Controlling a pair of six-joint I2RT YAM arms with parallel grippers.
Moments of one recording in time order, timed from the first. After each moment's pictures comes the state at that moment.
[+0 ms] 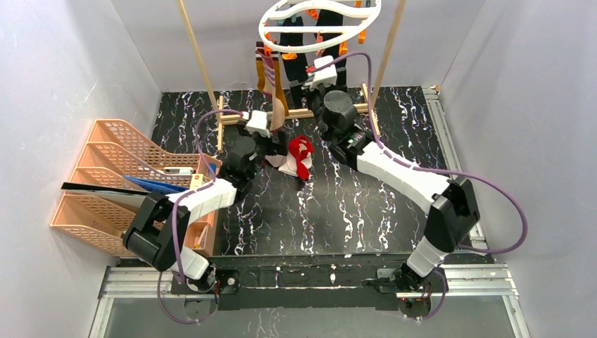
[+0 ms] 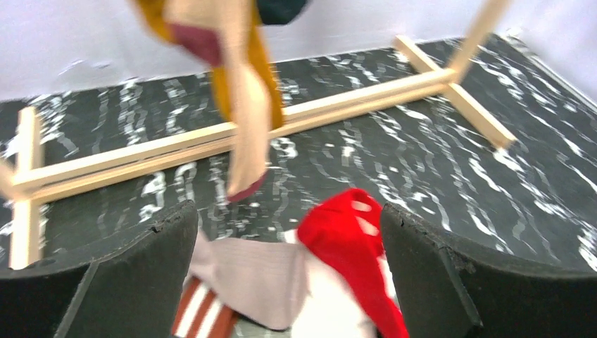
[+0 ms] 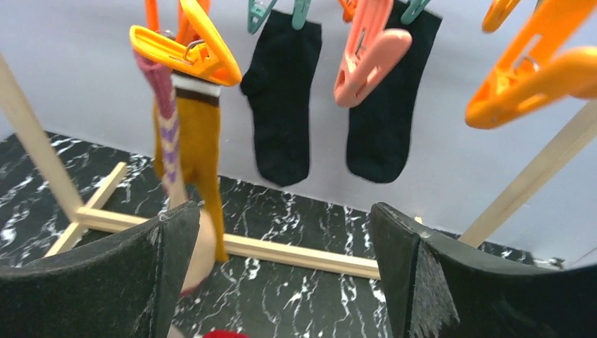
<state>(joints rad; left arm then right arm) -0.57 1.47 0.74 0.67 -0.19 -0.06 0.81 1.67 1.47 0.36 0.54 -0.21</state>
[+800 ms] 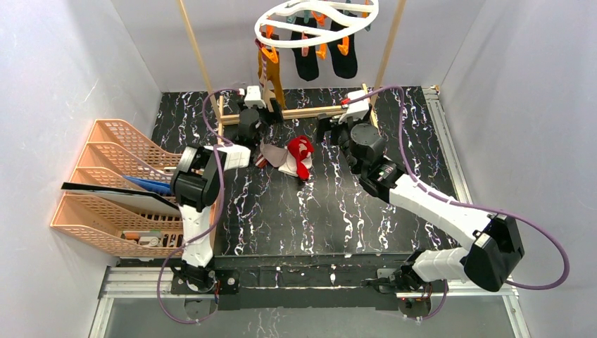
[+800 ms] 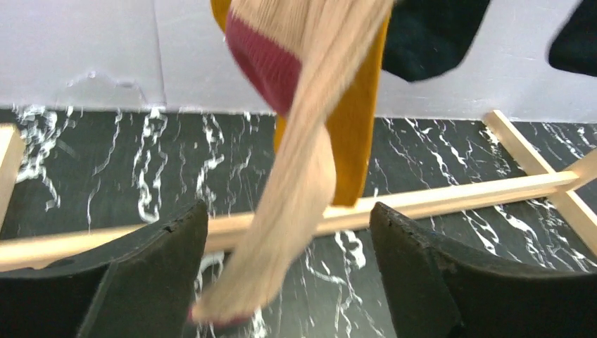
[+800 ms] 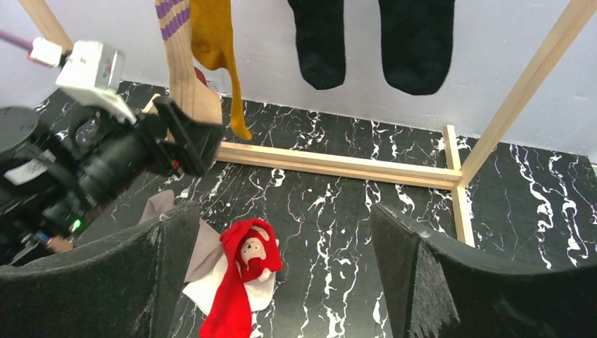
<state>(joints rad) -0.36 2.02 1.14 0.85 -0.21 -0.18 0.80 1.29 1.02 0.27 0.48 0.04</state>
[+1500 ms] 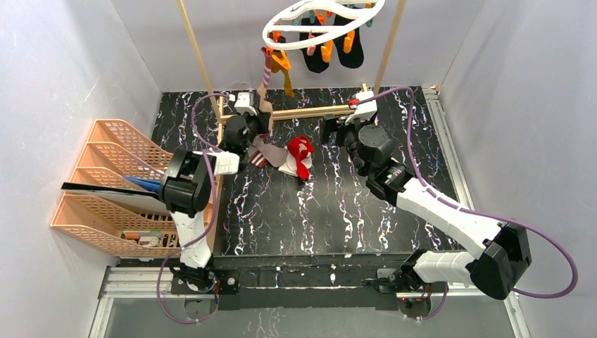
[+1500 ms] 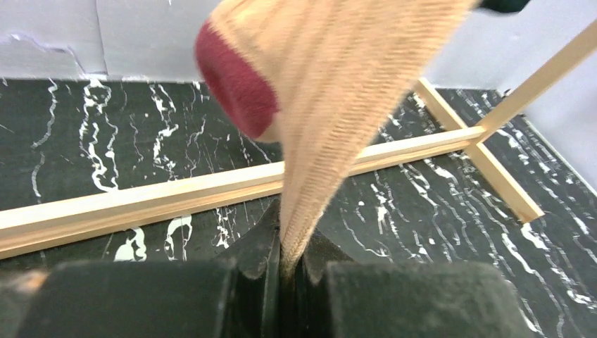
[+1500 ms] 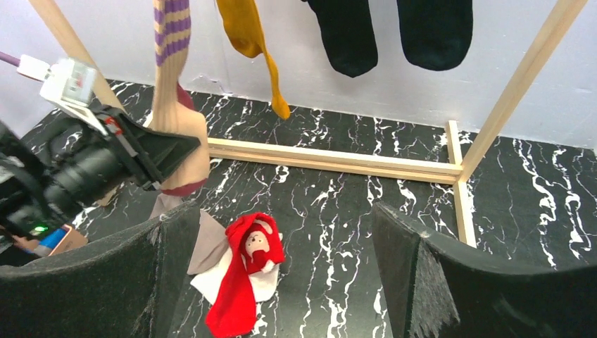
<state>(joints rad) -0.28 2.02 1.08 0.90 0.07 -0.30 0.79 1.22 1.00 0.22 0.47 0.07</state>
